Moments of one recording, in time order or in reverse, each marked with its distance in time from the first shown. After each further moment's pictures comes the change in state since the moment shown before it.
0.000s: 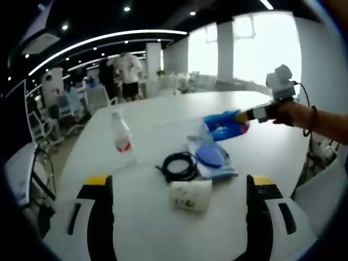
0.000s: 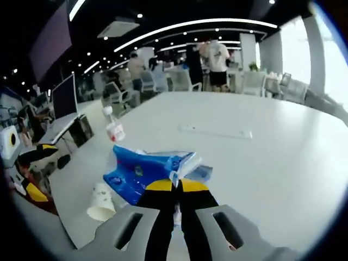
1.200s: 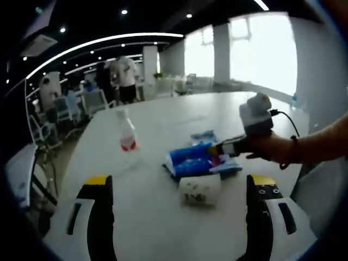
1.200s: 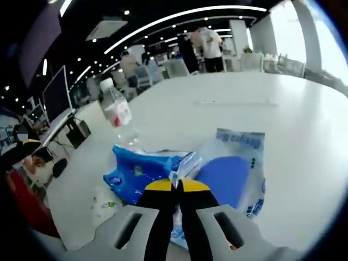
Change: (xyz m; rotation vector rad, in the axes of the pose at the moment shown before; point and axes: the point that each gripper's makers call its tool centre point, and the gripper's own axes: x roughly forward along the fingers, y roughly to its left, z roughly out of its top) left arm -0.009 0.022 -0.011 0.040 -0.019 -0.012; right arm 0.086 0.090 -0.058 0.146 0.044 0.019
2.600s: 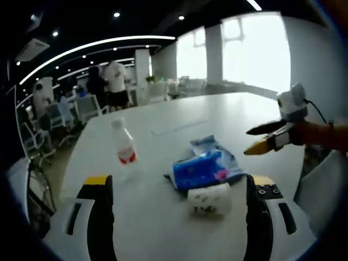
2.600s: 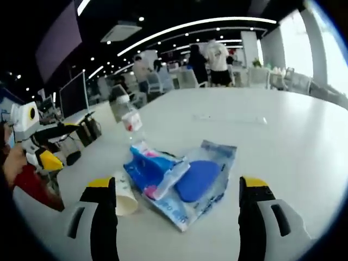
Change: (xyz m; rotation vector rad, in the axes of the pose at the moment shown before) left arm 0.022 0.011 0.018 0.022 -0.029 -0.072; right arm -0.069 -0.020 0.013 -0.098 -0.055 0.060
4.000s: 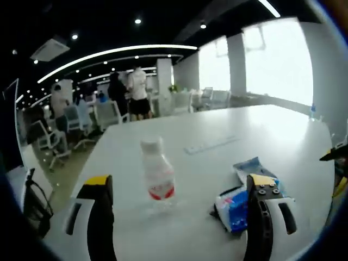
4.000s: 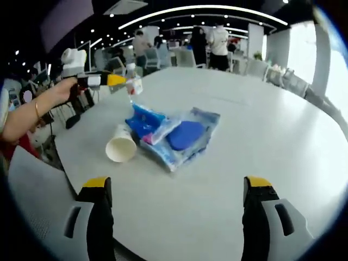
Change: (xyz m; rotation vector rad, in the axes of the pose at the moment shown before) left arm 0.077 0.089 0.033 -0.028 -0.087 0.166; right arm -0.096 -0.009 -0.051 -0.114 0.167 -0.089
